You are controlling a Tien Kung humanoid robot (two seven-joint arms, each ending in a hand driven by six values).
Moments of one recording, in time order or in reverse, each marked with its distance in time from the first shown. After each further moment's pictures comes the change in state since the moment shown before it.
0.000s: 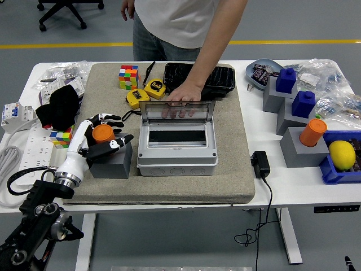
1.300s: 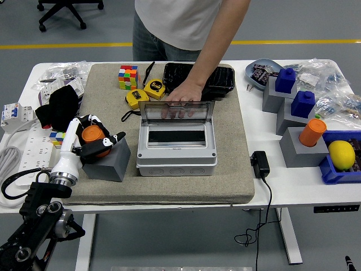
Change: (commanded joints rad) left arm -0.008 0.000 0.007 0.029 0.021 0.147 -0.034; right arm 0.001 -0.001 -0.006 0.000 0.009 0.000 0.003
